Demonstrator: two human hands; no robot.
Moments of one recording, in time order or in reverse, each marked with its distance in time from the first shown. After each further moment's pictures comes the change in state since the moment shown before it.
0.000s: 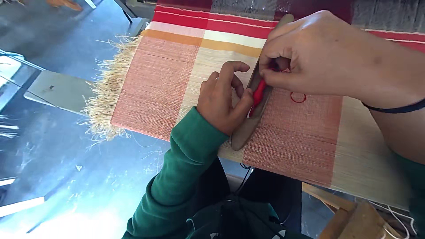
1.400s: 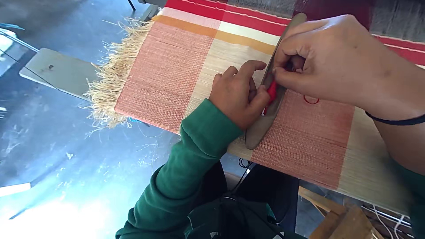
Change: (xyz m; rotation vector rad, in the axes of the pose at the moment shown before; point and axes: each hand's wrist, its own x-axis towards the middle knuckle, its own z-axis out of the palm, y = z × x) left_hand -0.001 0.003 0.001 0.012 -0.008 -0.054; right_hand 0.004 -0.013 0.007 -0.004 0.018 0.122
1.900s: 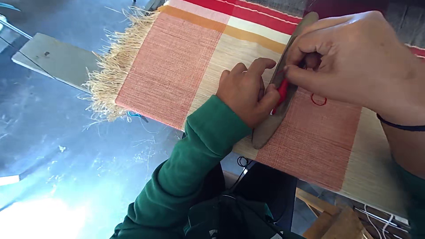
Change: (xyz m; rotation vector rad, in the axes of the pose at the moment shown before) left_hand -0.001 0.003 -0.002 0.018 -0.006 -0.013; right_hand -0.001 0.000 0.000 -0.017 0.038 0.010
